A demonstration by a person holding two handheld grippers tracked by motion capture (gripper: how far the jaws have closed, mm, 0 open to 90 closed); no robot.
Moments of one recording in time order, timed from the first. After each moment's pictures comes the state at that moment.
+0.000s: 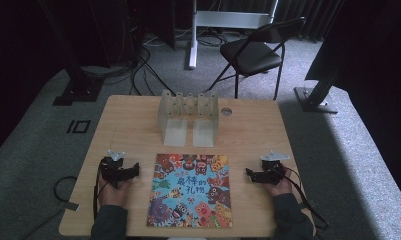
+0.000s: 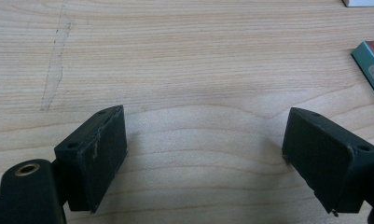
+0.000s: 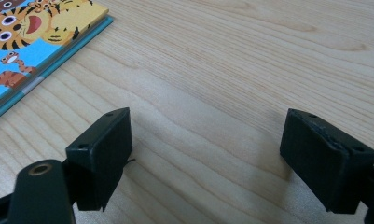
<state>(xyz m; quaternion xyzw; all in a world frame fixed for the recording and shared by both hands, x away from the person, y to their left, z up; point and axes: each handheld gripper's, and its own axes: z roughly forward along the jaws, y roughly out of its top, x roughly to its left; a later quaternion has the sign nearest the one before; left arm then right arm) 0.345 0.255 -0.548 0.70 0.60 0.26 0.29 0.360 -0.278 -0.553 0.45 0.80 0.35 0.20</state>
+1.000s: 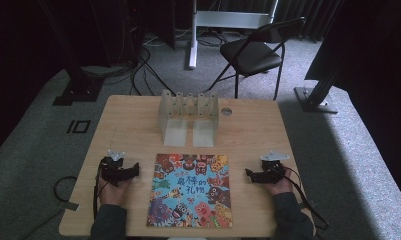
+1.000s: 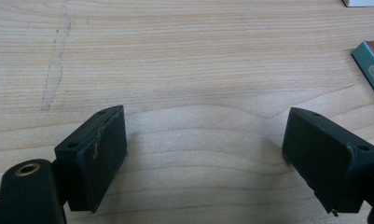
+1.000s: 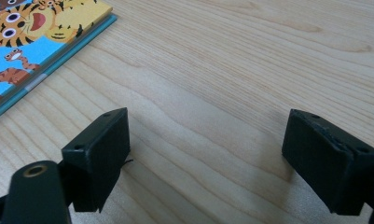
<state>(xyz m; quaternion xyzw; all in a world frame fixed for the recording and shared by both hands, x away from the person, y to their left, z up) 0.345 0.255 -0.548 0.70 0.60 0.26 0.29 0.361 -0.278 -0.553 0.44 0.80 0.35 0.20</state>
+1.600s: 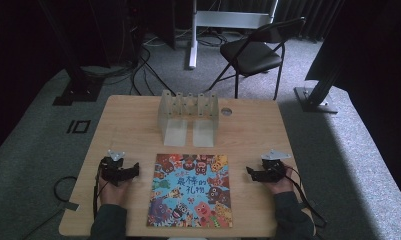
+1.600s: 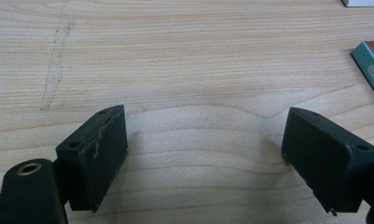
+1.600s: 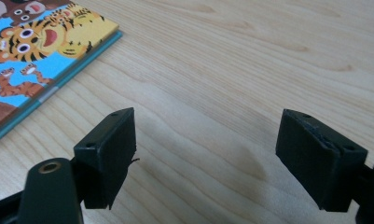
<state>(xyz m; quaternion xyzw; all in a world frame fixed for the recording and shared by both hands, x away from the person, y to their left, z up) 0.345 0.255 -0.548 0.70 0.60 0.26 0.29 0.358 -0.276 -0.541 0.44 0.80 0.35 0.21</state>
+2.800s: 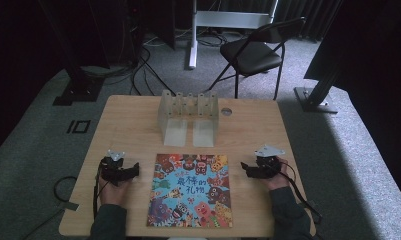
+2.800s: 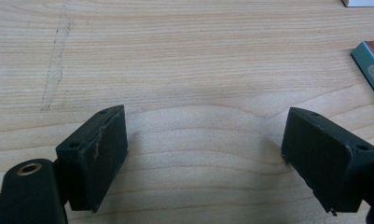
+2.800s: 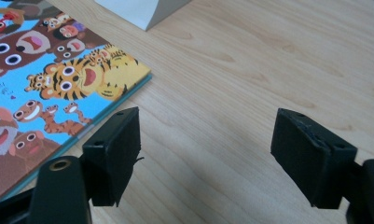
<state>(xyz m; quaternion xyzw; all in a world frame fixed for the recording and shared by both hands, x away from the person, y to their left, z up) 0.345 0.255 -0.547 0.70 0.60 0.26 0.29 0.359 -0.252 -0.516 0.39 0.81 0.36 0.24</state>
